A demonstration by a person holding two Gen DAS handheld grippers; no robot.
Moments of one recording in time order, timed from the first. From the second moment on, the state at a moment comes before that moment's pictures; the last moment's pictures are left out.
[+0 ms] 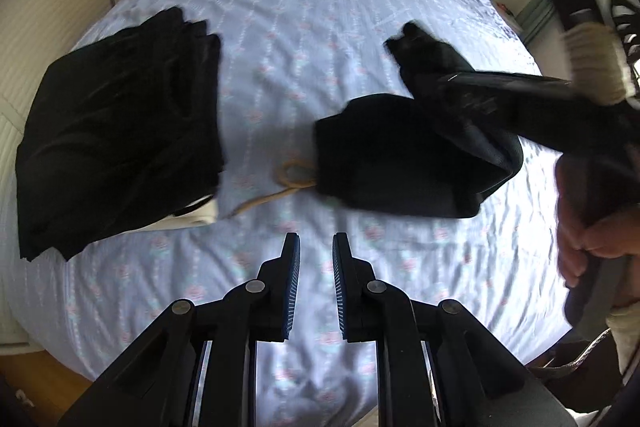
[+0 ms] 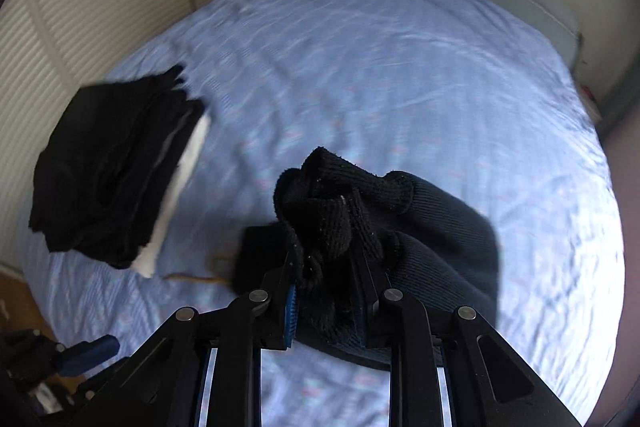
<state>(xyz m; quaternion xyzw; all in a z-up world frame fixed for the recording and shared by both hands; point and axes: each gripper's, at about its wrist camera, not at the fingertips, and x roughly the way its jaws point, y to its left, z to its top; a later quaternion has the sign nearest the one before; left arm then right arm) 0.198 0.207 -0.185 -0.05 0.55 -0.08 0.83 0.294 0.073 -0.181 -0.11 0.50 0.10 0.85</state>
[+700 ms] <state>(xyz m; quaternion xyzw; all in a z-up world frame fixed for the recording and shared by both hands) 0.217 0.249 -0.158 -0.06 0.51 -0.05 0.85 0.268 0.086 -0.190 -0.05 0.55 0.21 0.81</state>
